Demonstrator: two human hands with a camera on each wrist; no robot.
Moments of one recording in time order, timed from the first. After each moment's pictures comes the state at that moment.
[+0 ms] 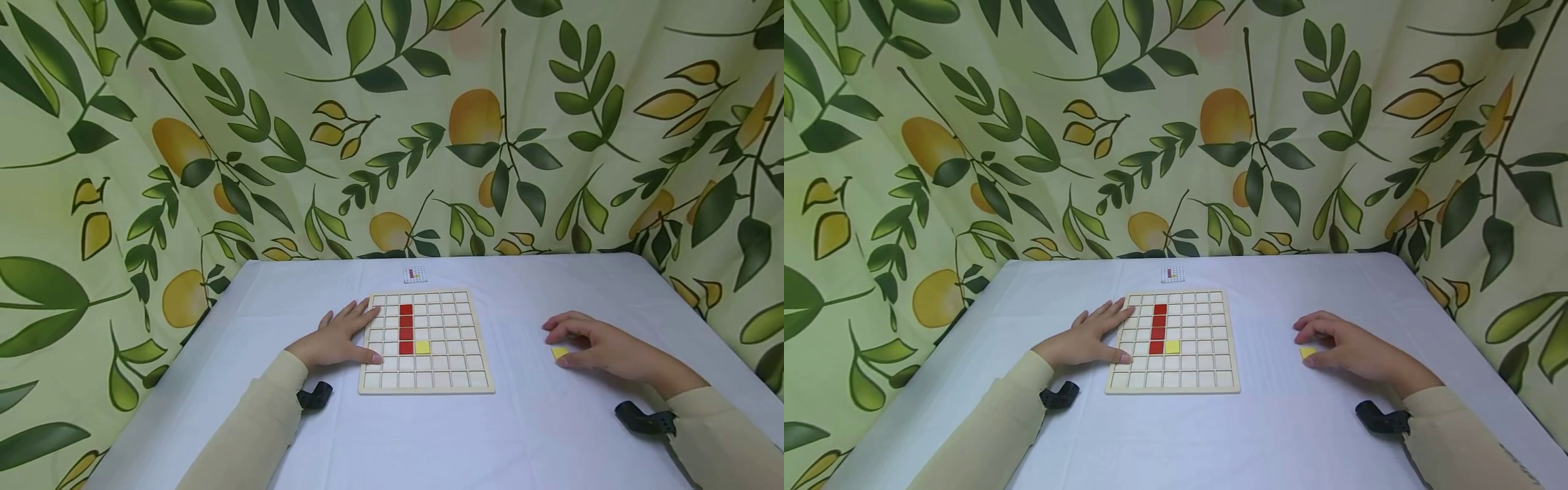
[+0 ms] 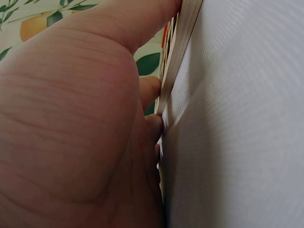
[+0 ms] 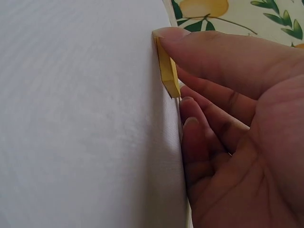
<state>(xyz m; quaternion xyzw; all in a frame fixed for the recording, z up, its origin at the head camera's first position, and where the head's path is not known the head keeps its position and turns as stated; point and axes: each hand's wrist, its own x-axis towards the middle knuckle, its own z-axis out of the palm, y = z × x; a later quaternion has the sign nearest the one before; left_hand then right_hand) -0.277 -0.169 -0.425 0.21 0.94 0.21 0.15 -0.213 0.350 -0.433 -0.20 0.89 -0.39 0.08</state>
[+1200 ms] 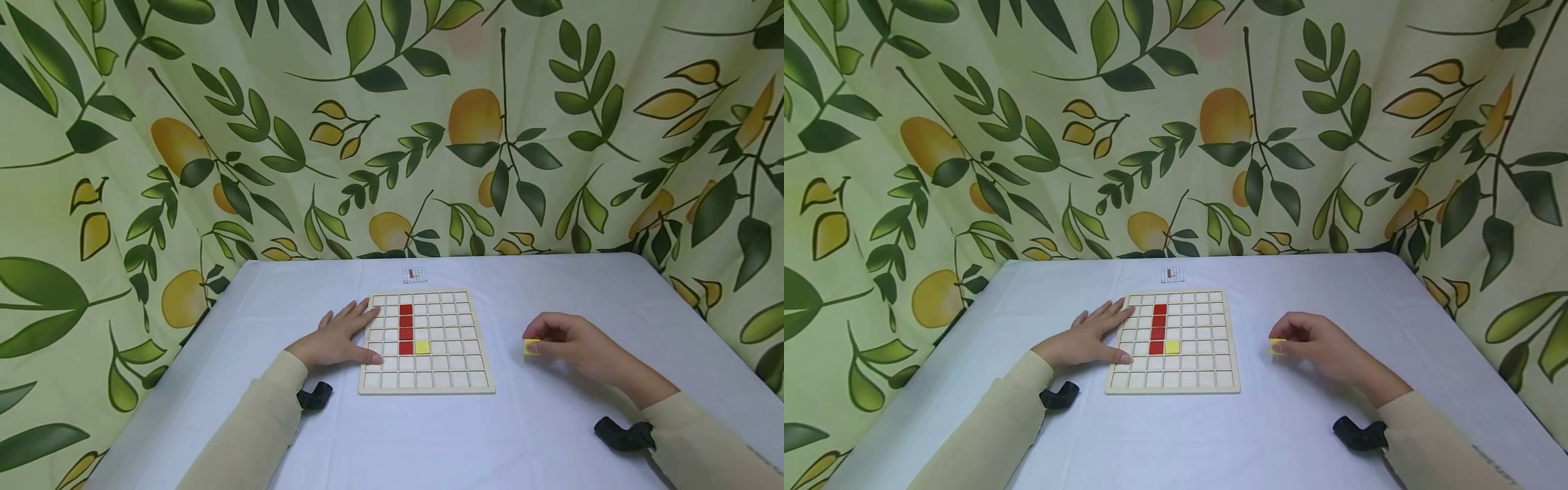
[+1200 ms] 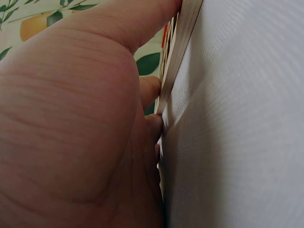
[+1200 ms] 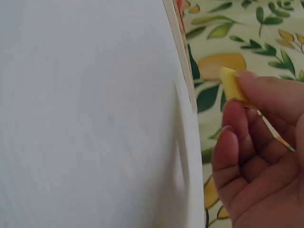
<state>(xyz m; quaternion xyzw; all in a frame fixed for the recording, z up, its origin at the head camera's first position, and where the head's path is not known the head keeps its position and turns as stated) -0.276 -0.168 -0.424 0.21 0.94 0.21 0.15 -0.203 0.293 -0.415 -0.17 0.86 -0.48 0.04</state>
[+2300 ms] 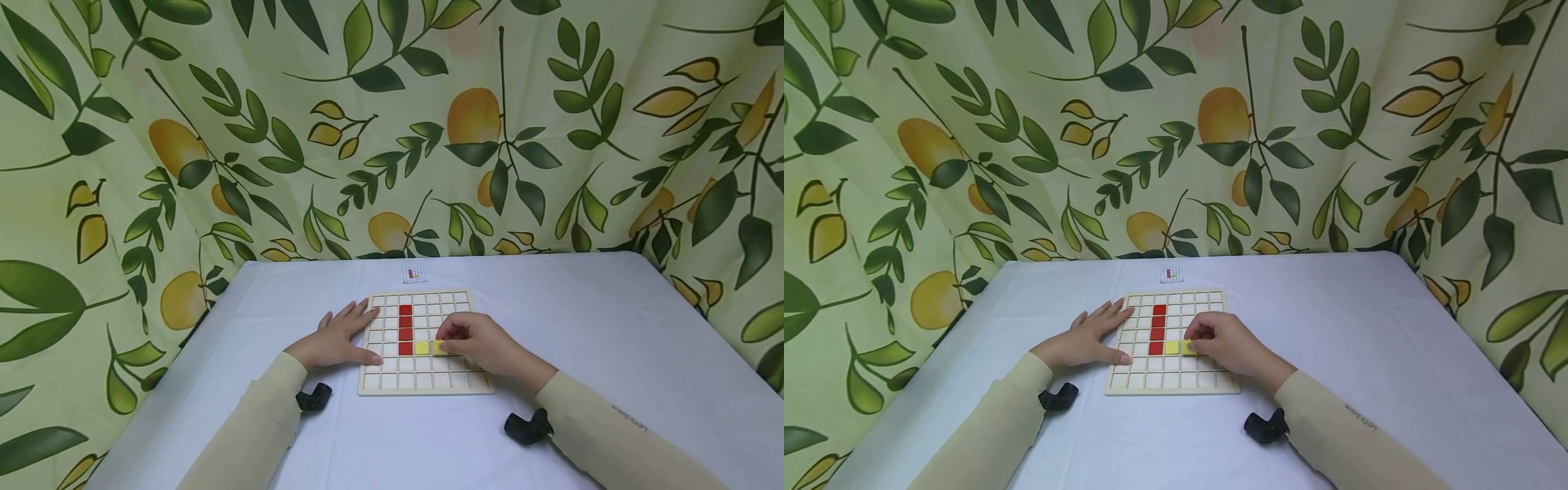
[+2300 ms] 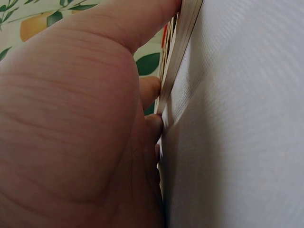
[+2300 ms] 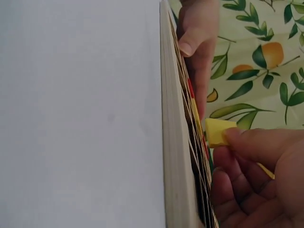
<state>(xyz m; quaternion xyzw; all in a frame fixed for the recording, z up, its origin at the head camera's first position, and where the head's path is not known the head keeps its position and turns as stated) -0.277 -0.167 -0.425 0.20 0.94 0.22 0.15 -0.234 0.162 -0.427 -0.20 0.85 -0.48 0.06</state>
